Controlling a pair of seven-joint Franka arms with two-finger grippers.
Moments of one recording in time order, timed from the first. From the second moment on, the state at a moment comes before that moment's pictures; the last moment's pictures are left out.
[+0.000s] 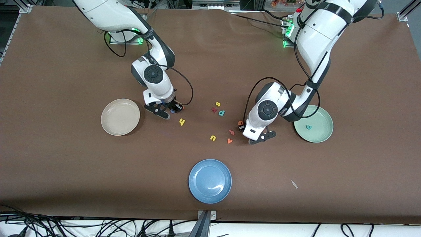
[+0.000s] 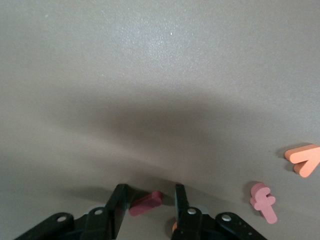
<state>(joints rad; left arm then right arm) -0.23 0.77 -0.30 -1.65 0.15 2.30 -0.94 0.33 0.48 0.25 -2.06 -0.22 2.53 1.20</state>
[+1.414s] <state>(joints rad) -0.07 0.61 -0.29 -1.60 0.16 1.91 -0.53 0.19 0.43 0.31 -2.11 -0.10 2.56 0.92</state>
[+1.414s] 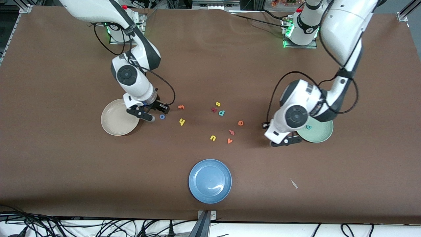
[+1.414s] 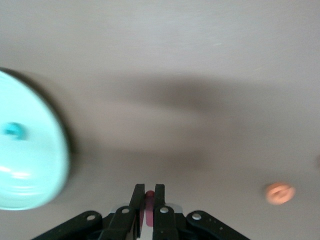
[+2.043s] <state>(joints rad) 0.23 0.66 -0.28 -1.64 0.32 1.87 -0.05 0.20 0.47 0.27 -2.10 -0.10 2.61 0.88</state>
